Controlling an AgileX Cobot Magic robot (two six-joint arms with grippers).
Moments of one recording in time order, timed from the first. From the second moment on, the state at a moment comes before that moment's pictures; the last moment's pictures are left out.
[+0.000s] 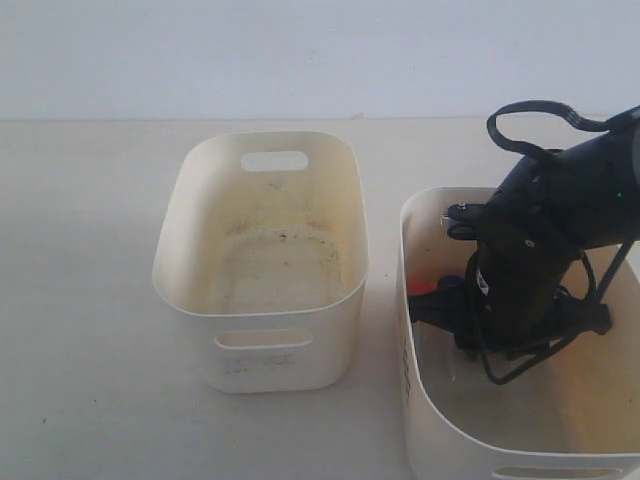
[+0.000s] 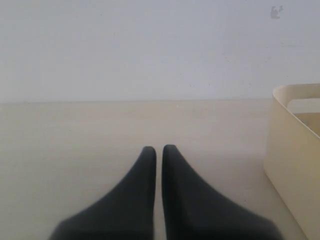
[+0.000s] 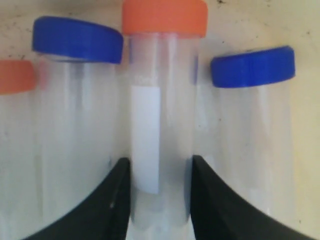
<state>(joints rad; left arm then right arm) 0.00 0.00 0.00 -0.02 0.18 0.02 0.46 1.79 -0.85 -0.37 0.62 0.97</state>
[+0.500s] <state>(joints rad) 0.00 0.00 0.00 -0.02 0.18 0.02 0.46 1.58 -0.85 -0.38 0.74 0.89</state>
